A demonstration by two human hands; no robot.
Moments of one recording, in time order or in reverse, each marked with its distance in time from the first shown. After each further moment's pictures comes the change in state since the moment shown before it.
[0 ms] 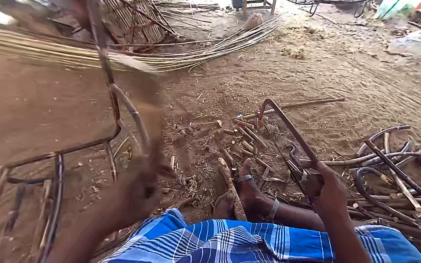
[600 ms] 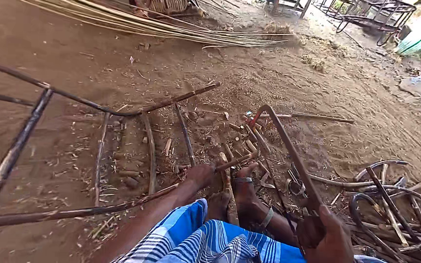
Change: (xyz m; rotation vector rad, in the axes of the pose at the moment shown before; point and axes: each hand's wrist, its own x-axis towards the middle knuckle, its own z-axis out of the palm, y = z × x) left_hand 0.092 -0.142 0.216 0.523 -0.488 -0.430; right_hand -0.058 -0.008 0.036 0.058 -0.109 0.046
